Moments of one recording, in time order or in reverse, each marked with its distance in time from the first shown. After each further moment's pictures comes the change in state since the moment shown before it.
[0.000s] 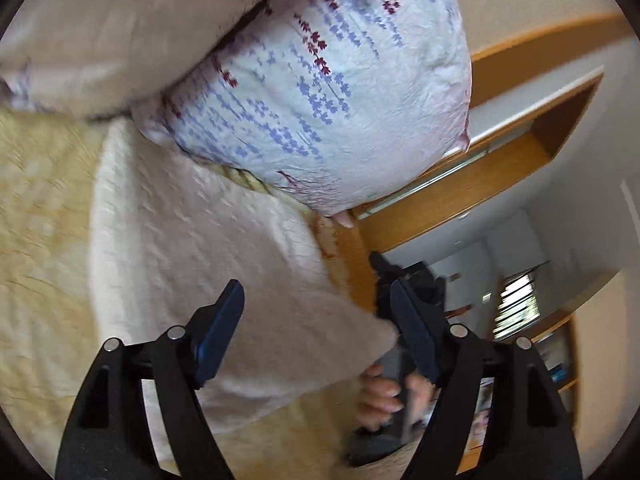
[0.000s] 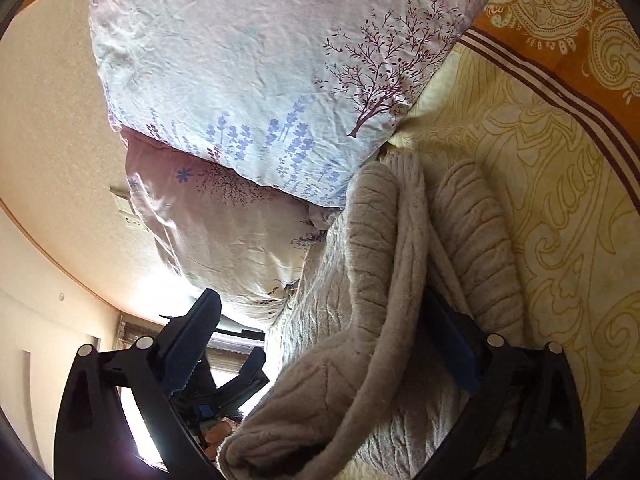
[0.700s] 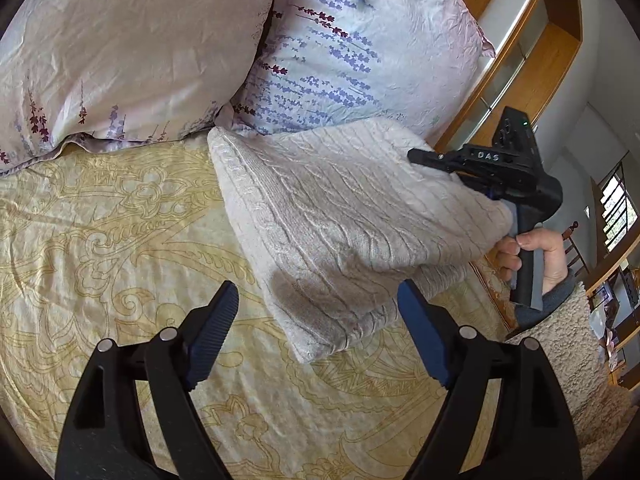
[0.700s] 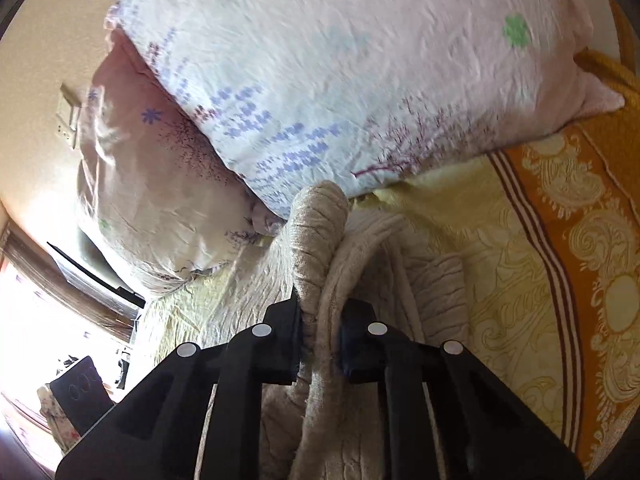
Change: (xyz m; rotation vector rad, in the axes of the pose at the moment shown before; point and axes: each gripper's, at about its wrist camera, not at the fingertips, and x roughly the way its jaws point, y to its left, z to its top) left arm -0.042 0.015 -0.066 0.301 0.053 0.320; right arm 0.009 0.069 0.004 -0.409 -0.042 -0.398
